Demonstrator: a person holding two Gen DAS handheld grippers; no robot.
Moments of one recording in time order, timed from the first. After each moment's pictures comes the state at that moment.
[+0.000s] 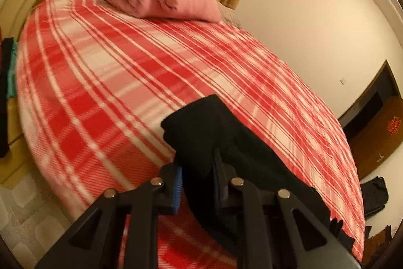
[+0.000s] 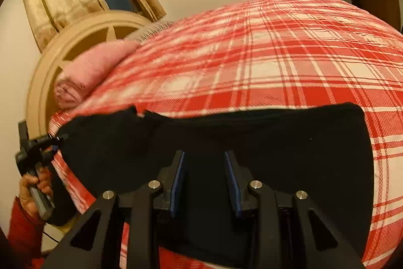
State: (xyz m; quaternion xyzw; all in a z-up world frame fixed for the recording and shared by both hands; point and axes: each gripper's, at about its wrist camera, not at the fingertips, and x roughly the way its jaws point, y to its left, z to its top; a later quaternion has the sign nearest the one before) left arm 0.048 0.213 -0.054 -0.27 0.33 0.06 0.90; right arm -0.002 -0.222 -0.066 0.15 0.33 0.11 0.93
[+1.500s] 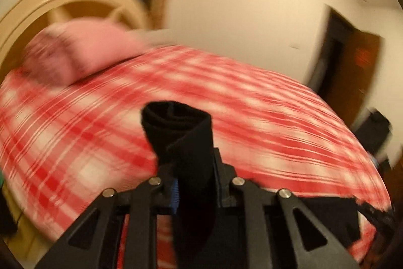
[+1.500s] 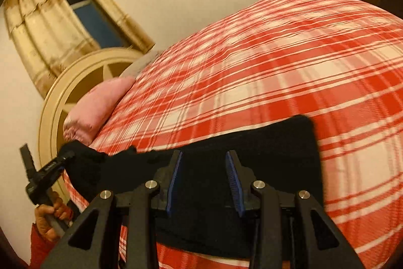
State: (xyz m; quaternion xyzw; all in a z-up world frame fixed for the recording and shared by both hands) left arm 0.048 0.069 0.026 -0.08 0.25 -0.08 0.96; right arm -0.031 -0.291 -0.044 0.25 0.28 0.06 0.92
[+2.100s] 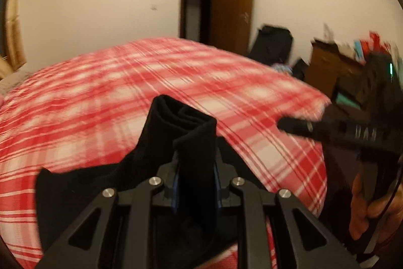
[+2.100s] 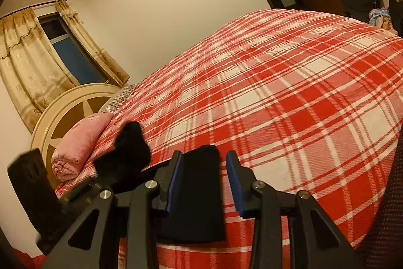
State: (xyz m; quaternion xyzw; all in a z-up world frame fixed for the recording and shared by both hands) left arm 0.001 -0.212 -0.022 0.11 0.27 -0.39 0.87; right arm -0.099 -0.377 -0.030 0.28 0.24 -0.03 0.93
